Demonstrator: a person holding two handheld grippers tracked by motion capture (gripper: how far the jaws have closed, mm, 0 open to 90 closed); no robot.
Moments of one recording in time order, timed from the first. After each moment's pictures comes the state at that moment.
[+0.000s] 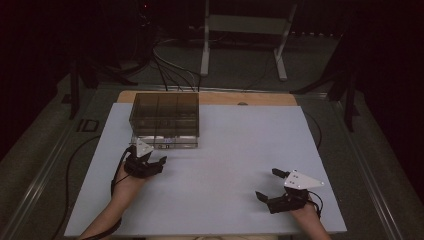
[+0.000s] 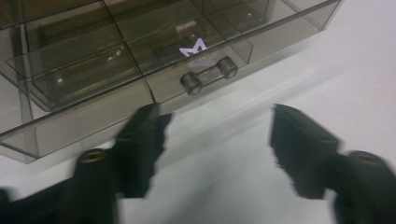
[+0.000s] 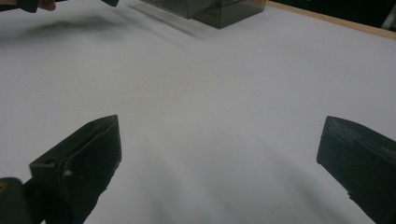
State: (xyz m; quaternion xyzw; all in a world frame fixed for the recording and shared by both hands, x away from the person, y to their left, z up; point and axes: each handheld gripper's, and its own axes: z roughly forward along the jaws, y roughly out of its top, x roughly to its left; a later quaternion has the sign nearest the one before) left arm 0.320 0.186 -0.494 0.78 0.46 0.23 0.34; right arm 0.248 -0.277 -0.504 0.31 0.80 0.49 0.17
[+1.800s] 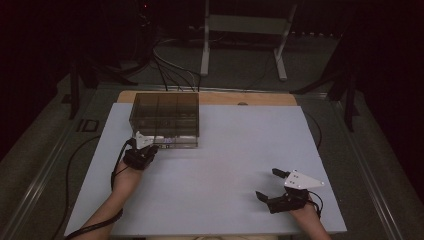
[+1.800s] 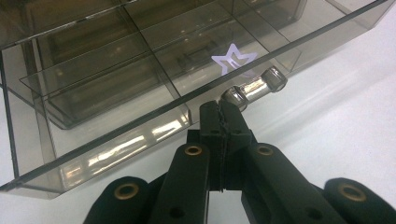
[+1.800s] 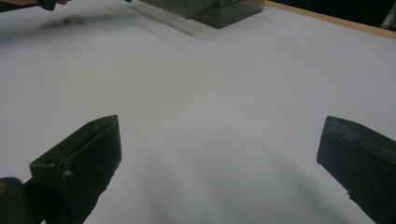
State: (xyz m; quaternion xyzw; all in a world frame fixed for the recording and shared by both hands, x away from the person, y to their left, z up) left arm 0.347 0.195 -0.499 0.79 0.45 0.24 0.33; right arm 0.248 -0.277 -0.504 0.31 0.80 0.49 0.17
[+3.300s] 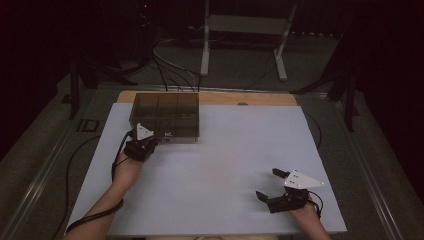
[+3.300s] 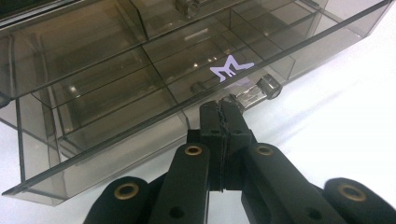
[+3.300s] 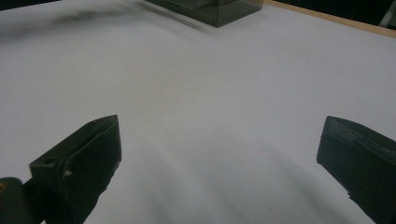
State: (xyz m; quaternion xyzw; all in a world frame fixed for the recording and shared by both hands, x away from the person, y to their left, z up) left arm 0.370 0.196 -0.490 0.79 0.45 0.24 0.33; right arm 0.248 -0.277 -0.504 0.31 0.80 0.49 0.17
